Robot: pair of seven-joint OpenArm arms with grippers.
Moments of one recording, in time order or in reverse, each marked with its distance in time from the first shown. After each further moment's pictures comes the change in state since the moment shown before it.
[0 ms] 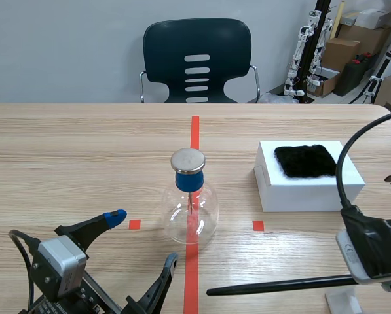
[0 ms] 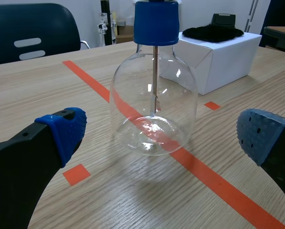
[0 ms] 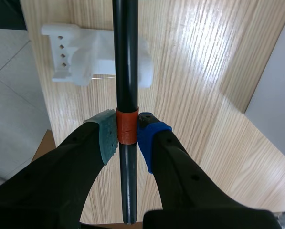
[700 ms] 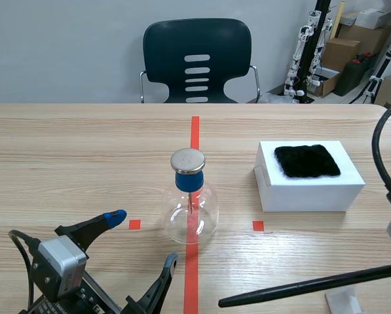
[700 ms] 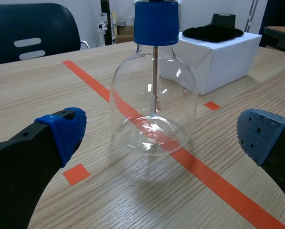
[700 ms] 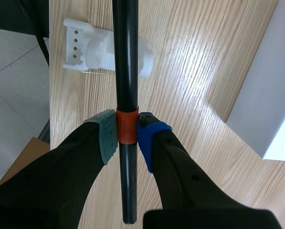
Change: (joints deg) left arm 0.0 0.0 0.0 0.0 0.0 0.0 0.0; right arm 0.0 12.7 0.0 0.0 -6.5 0.0 24.5
